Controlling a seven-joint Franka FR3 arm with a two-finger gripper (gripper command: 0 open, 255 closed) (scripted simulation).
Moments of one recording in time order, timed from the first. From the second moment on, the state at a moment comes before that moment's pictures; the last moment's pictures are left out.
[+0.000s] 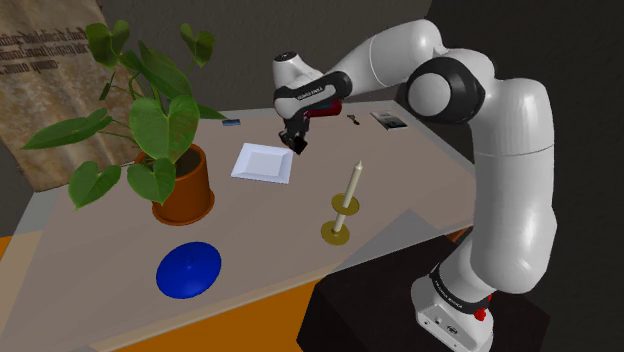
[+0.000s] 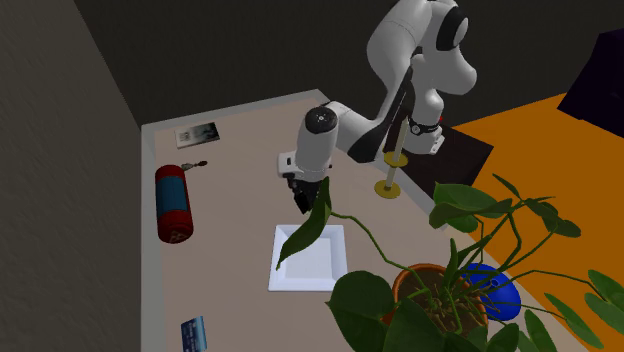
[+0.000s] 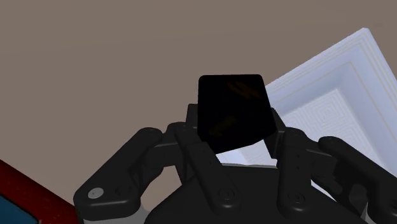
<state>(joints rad) 0.07 0.60 -0.02 -1.59 -0.25 2.14 0.08</state>
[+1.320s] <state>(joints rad) 0.18 1.03 0.00 -0.99 -0.24 1.94 0.16</state>
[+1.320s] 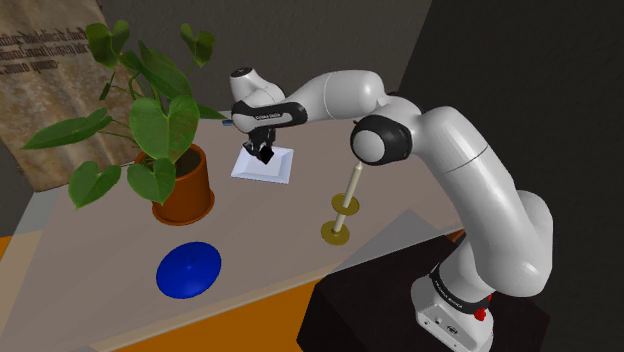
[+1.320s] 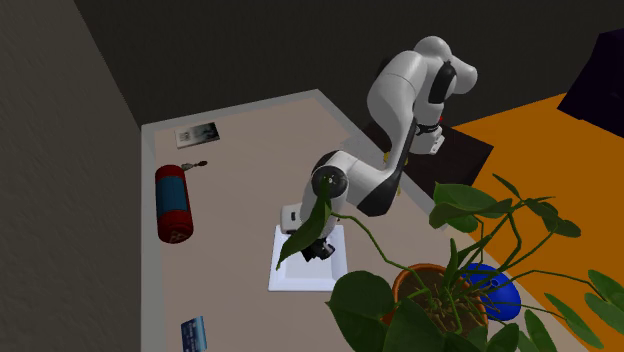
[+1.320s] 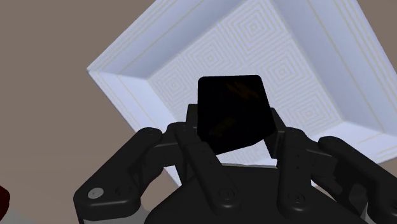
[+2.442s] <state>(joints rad) 0.18 1.05 0.00 -0.97 -0.24 1.94 0.16</state>
